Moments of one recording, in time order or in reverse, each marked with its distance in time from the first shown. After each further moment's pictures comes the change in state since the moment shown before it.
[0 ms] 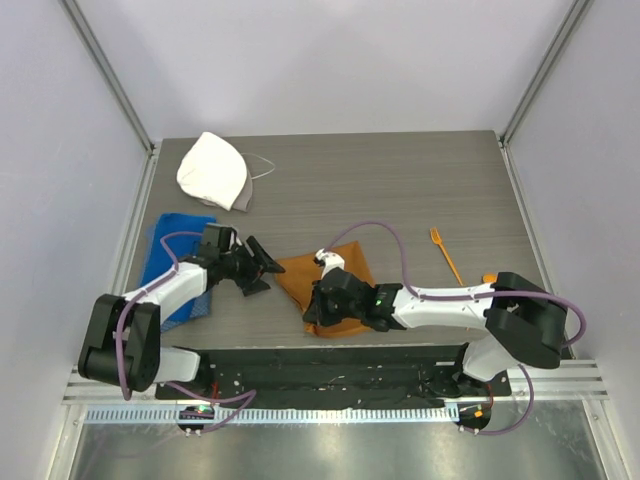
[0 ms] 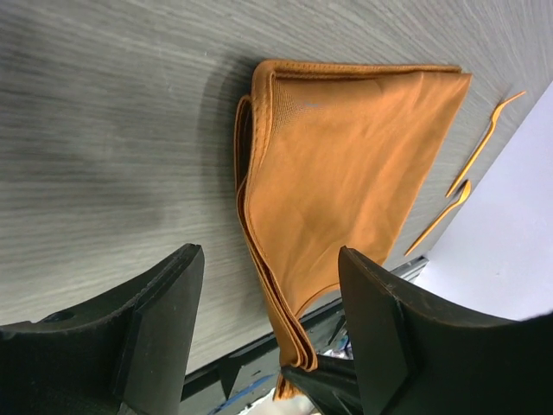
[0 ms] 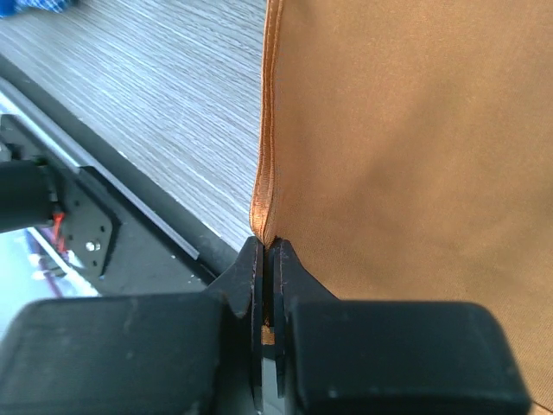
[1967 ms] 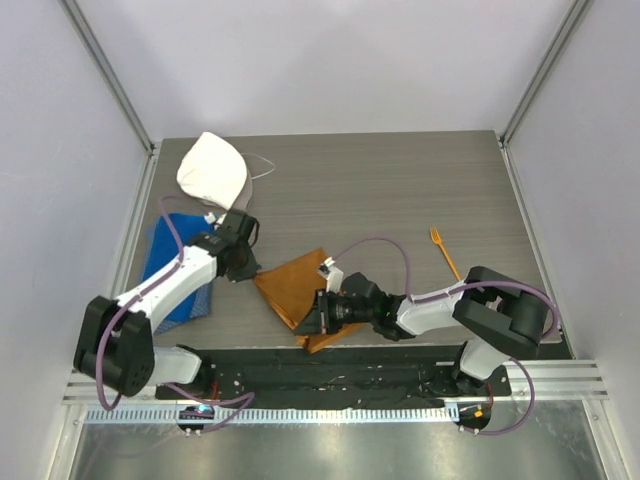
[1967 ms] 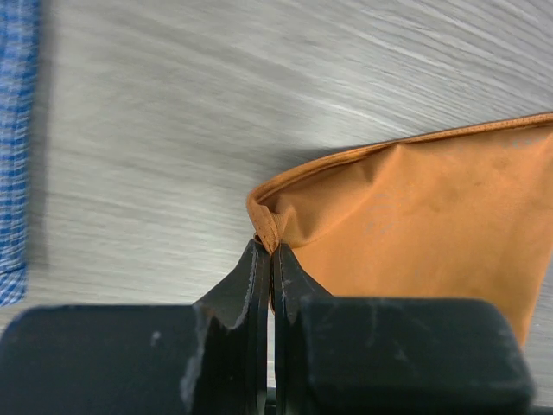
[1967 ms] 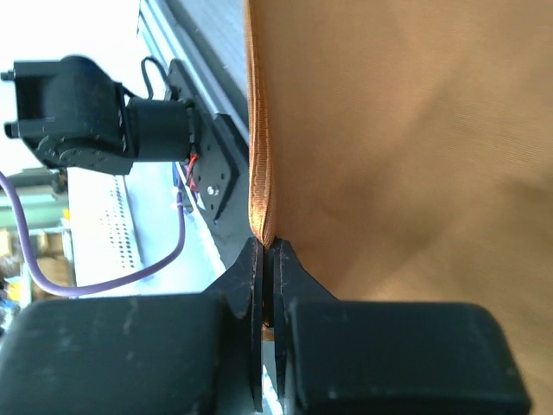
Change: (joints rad) left arm -0.161 -0.040 0.228 -0.432 -0.606 0.169; right arm -0.057 0.098 -0.227 0.617 -0.394 0.154
